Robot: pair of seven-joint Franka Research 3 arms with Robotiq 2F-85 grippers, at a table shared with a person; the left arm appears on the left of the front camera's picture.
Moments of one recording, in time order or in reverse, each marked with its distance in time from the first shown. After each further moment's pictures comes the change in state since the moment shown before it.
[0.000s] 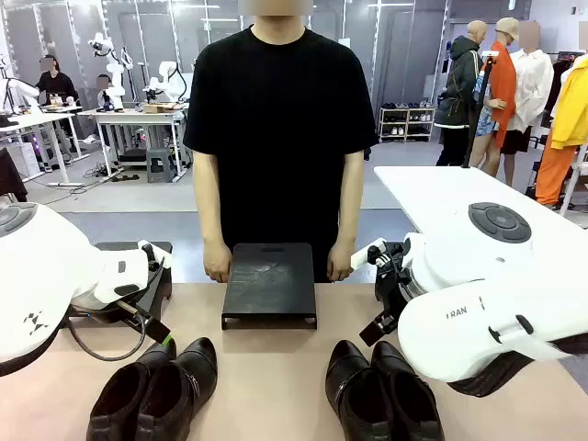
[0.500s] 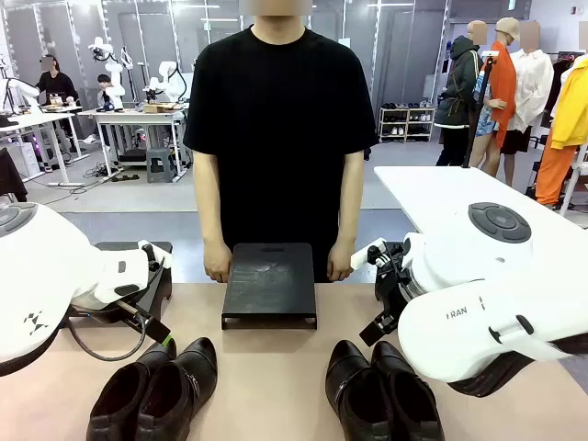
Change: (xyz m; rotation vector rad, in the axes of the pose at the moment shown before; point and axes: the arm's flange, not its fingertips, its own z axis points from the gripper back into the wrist) left arm 0.000 0.000 0.000 0.000 0.000 -0.001; right arm 0.000 0.000 0.000 0.000 0.000 0.002
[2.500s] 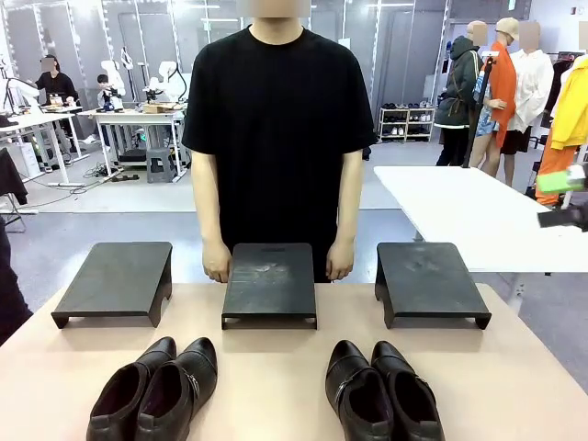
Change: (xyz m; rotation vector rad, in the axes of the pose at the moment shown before) left arm -0.133 0.192 0.245 -0.803 -0.418 0.410; right arm -0.107 -0.169 0.273 0.793 -0.458 -0.588
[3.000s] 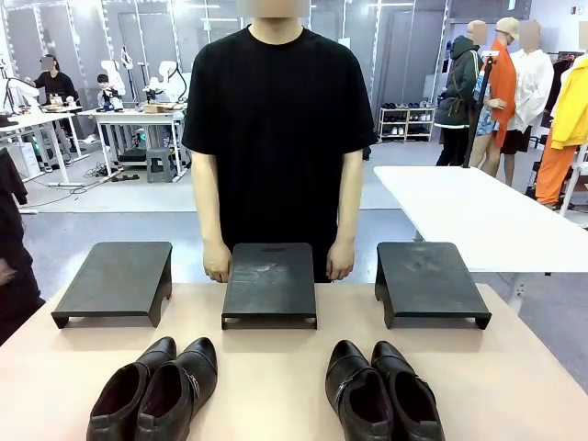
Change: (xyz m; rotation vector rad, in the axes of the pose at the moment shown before) left arm -0.078 0.028 0.094 -0.038 -0.357 0.136; right arm -0.055 -0.029 0.093 -0.029 -0.240 -0.171
